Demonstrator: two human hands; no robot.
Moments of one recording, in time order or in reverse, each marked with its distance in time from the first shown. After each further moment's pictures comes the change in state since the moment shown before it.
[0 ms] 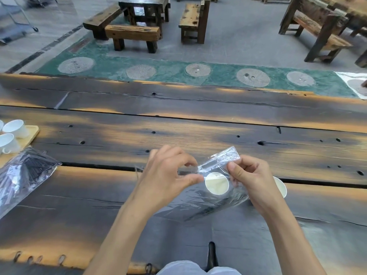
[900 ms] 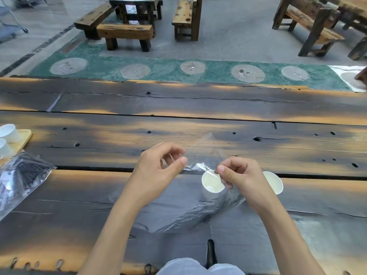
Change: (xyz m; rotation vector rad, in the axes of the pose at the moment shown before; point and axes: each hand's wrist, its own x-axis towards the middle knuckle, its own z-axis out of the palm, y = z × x) left_hand 0.006 0.006 -0.012 -0.366 0.032 -0.245; right_hand -0.004 -0.001 0.004 -0.050 -0.048 0.040
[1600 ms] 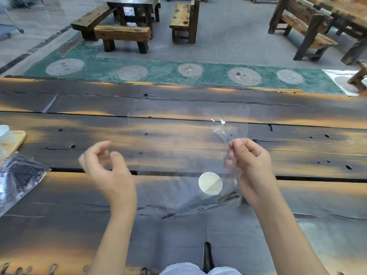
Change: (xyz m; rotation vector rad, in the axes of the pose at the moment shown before) left_hand -0.003 -0.038 -0.001 -0.169 1.052 -0.135; right_hand 0.014 -0.030 0.004 0.472 0.239 0.011
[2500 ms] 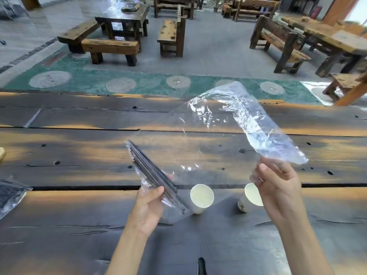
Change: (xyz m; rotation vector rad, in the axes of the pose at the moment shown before) left_hand -0.045 -0.070 0.026 -0.832 -0.840 -0.969; right_hand -0.011 -0.018 -0.064 -0.001 0.207 -0.207
